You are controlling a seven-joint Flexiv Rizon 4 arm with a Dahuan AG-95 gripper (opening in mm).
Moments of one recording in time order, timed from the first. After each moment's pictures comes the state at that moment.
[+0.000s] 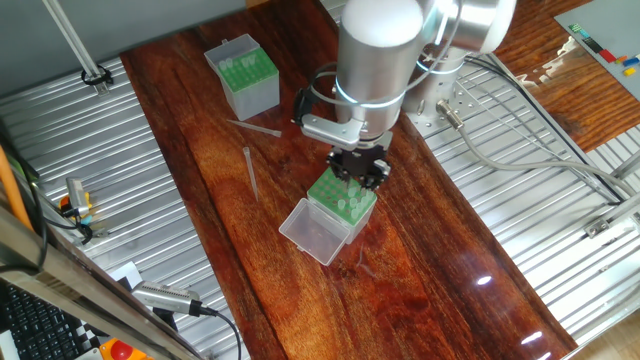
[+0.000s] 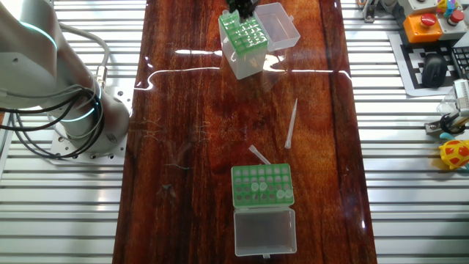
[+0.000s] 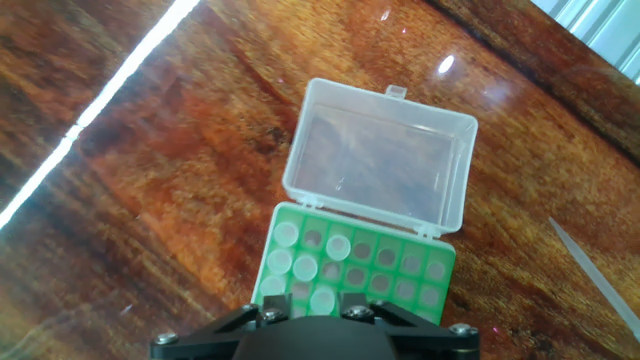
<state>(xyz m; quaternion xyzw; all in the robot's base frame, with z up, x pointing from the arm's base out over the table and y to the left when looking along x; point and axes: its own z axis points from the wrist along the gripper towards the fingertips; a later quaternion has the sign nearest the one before) 0.364 0.221 0.179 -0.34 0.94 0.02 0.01</state>
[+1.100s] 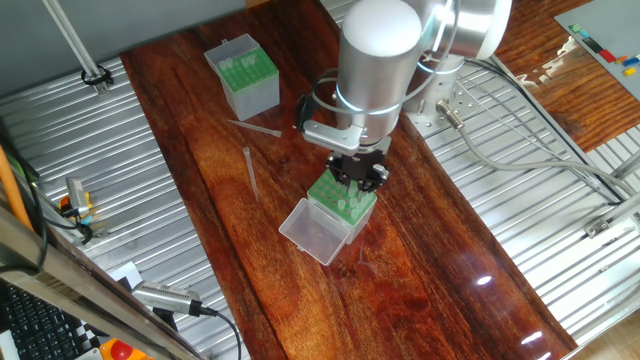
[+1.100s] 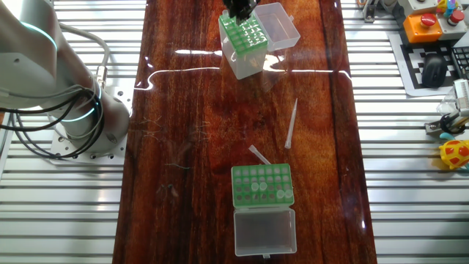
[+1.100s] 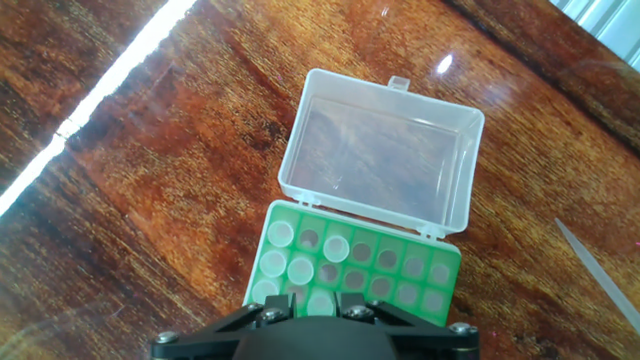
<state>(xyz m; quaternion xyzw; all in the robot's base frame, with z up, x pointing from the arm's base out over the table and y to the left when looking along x) 0.363 0.220 0.153 -0.34 0.94 0.01 0.01</state>
